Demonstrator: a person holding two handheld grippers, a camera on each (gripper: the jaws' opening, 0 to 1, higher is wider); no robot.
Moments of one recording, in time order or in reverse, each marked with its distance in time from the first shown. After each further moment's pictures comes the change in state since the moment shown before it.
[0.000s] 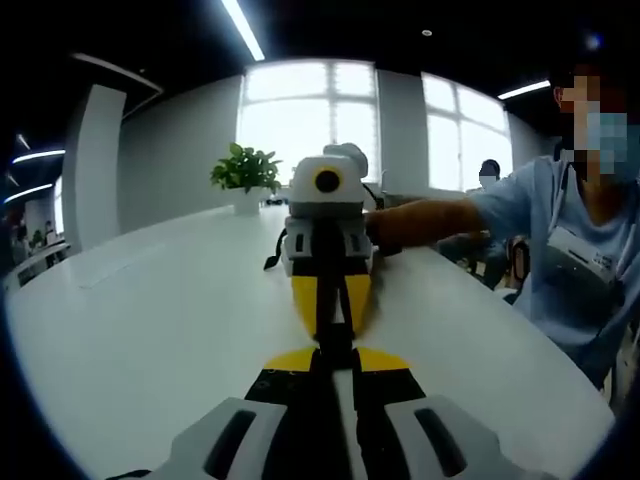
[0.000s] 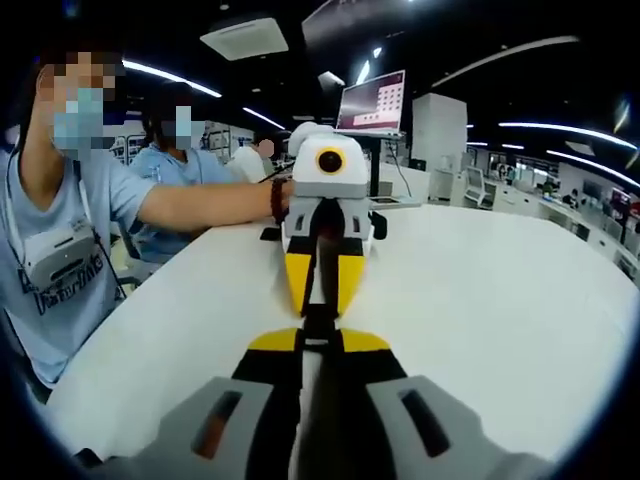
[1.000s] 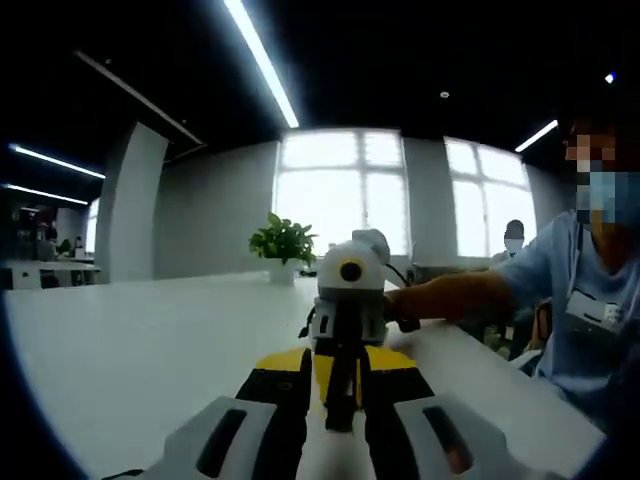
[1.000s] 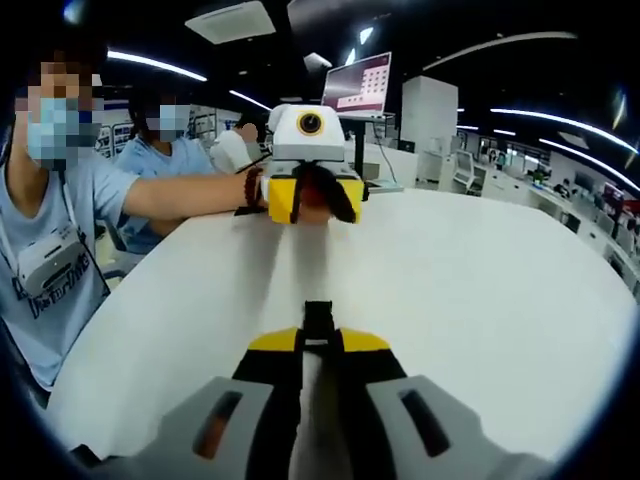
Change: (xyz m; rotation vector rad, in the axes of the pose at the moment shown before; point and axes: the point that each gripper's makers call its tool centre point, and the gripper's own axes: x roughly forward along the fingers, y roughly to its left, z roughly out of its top) left arm -0.040 0.029 0.063 -0.050 -0.357 0.130; right arm 0.007 -0.029 -0.002 0.009 0.110 -0.049
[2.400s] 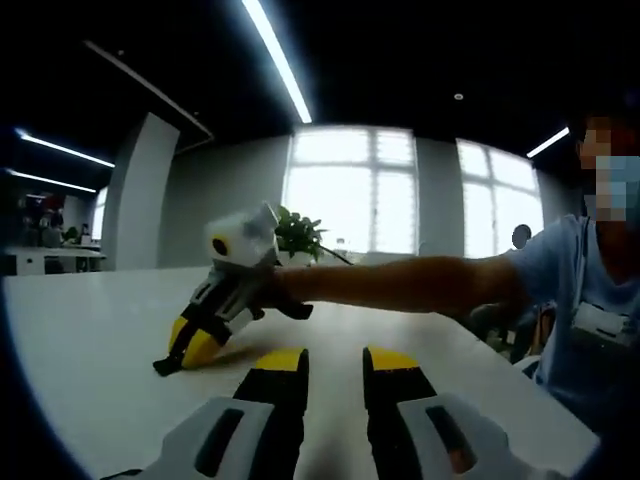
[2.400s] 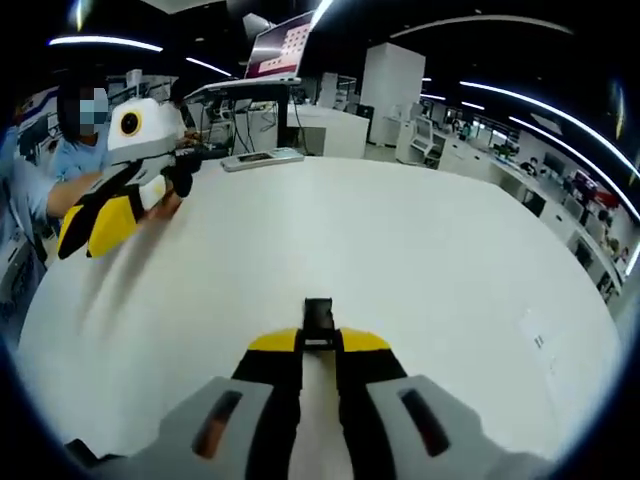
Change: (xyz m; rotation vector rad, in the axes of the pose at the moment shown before) left arm 0.010 -0.006 -0.010 -0.039 0.044 0.003; right arm 0.016 -0.176 0.004 0.026 0.174 -0.179
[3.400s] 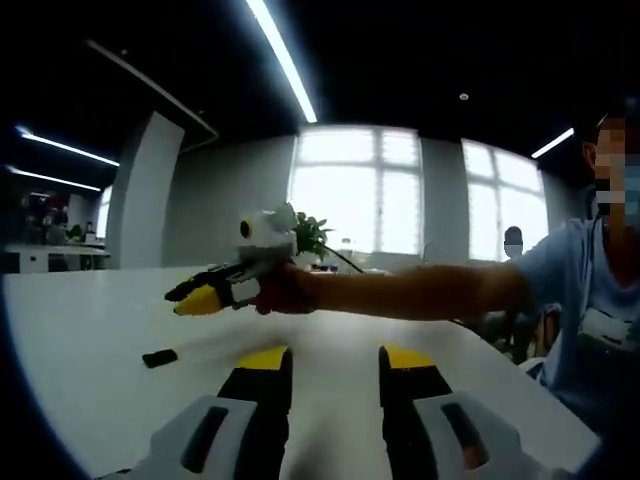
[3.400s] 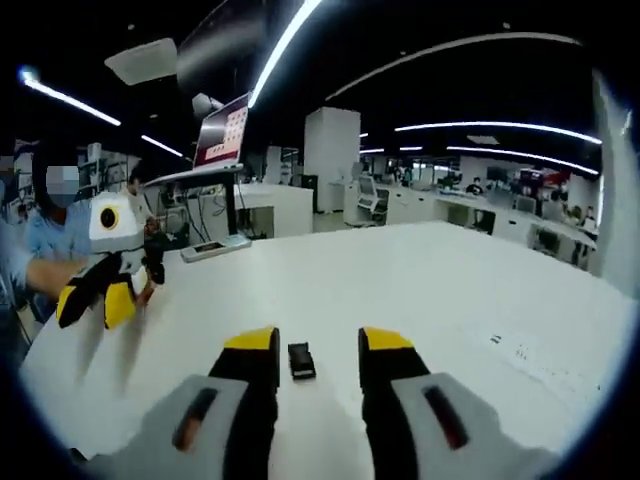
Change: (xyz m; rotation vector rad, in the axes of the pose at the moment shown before) left arm -0.007 0.010 -0.001 -0.011 -0.003 0.024; right arm -0.065 -0.012 0.035 0.230 -0.456 -0.257
